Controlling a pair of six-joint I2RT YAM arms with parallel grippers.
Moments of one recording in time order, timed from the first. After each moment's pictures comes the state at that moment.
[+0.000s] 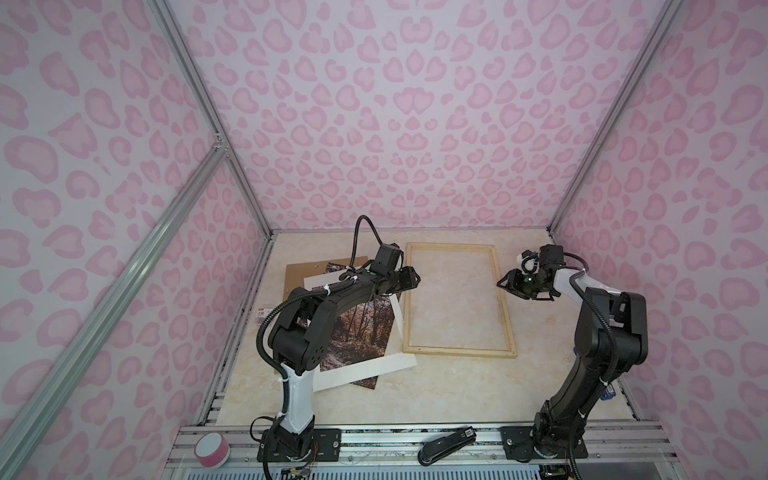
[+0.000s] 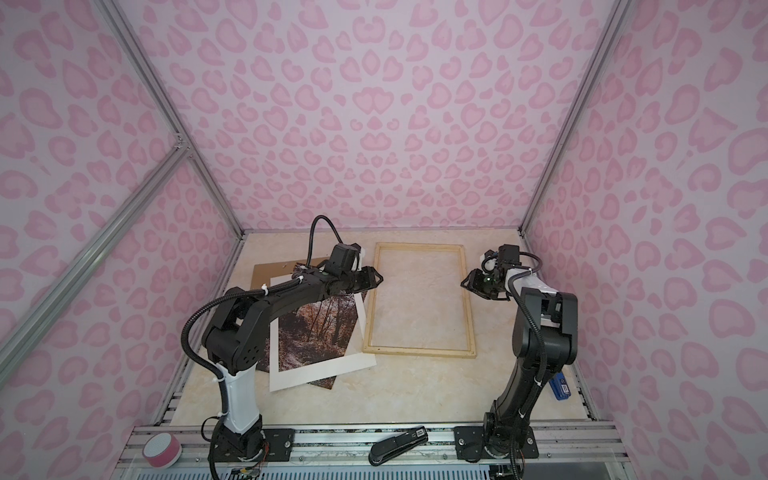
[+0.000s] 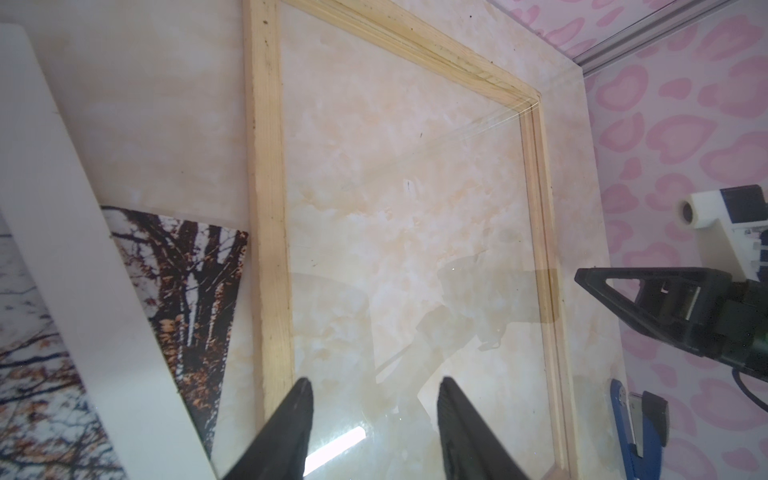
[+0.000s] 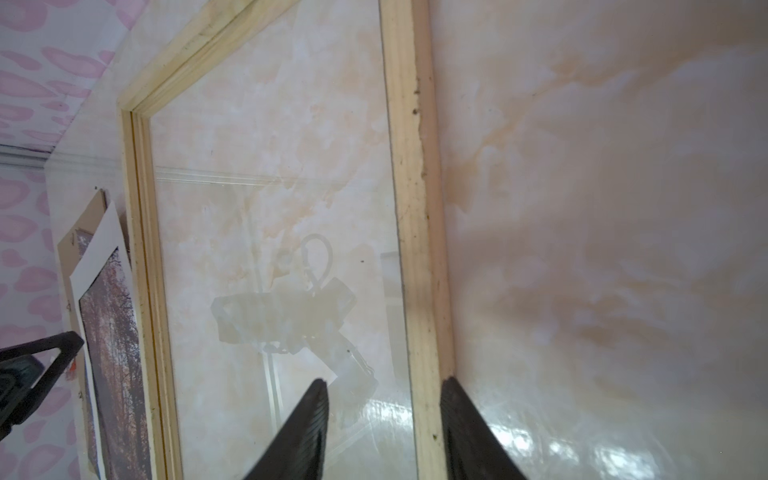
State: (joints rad) left arm -0.53 1.99 1.37 -0.14 0.26 -0.65; right arm -0.17 1.89 1.23 -0.47 -0.50 0.21
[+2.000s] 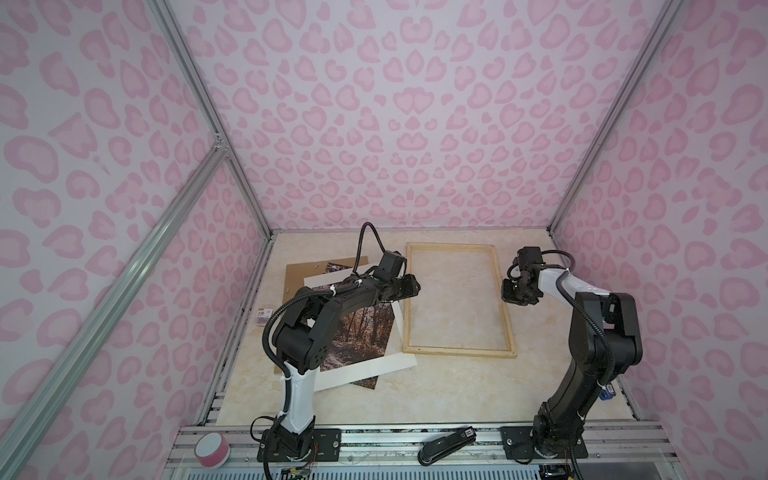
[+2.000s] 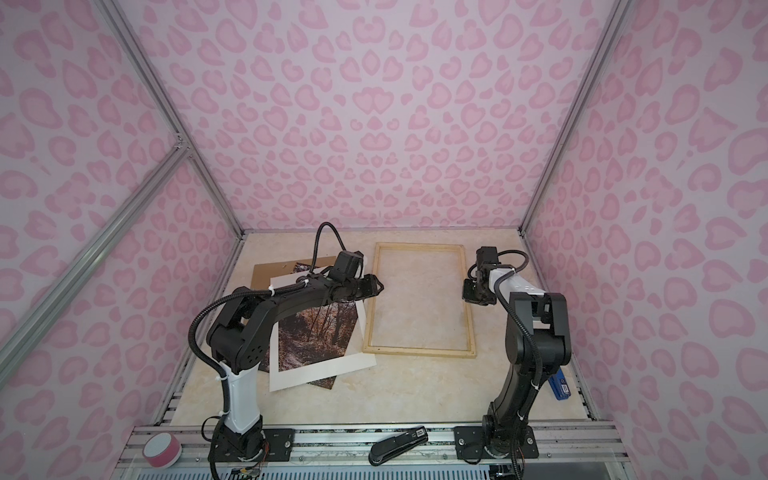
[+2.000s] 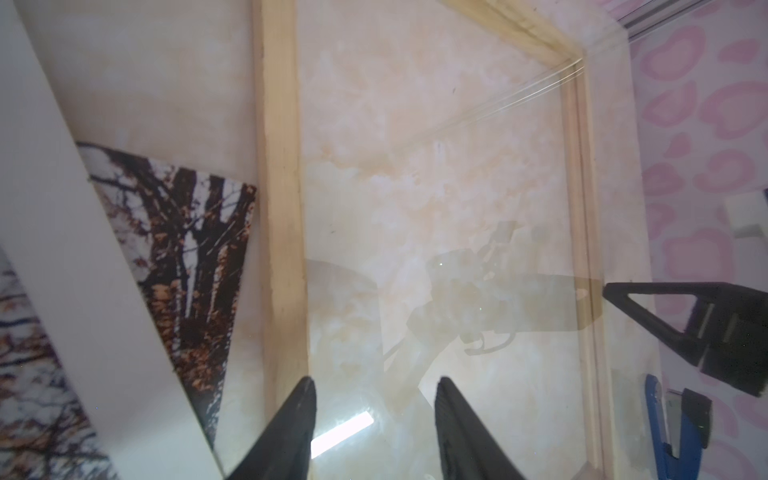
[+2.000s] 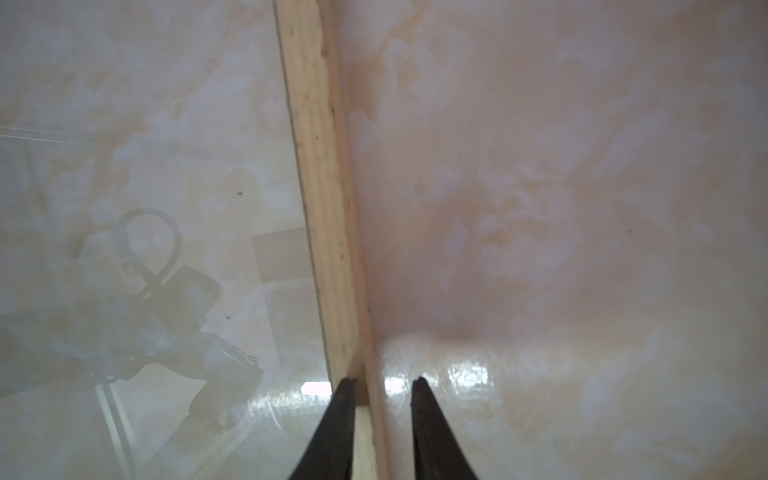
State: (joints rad) left arm -0.56 2.01 1.32 -0.15 0.23 -0.65; right arm -0.03 1.84 1.20 -0.61 -0.04 0.18
